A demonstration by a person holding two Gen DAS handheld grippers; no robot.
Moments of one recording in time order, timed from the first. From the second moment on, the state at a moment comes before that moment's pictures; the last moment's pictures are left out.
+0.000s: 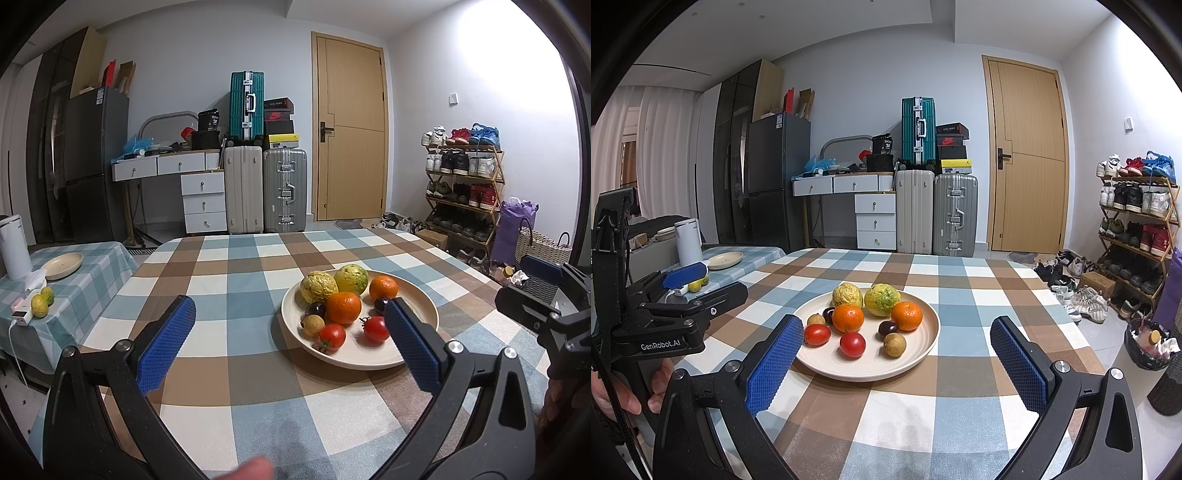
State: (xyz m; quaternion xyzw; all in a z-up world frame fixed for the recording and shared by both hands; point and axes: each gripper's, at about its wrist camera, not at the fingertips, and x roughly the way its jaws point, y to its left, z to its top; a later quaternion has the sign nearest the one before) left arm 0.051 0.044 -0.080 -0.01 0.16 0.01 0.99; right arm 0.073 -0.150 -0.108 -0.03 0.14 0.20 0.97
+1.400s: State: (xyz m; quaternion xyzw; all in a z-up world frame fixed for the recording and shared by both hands) left arm 0.050 0.039 -0.079 -0.01 0.16 0.00 0.99; right arm 0.073 -0.151 -0.107 -0.03 0.14 0.20 0.97
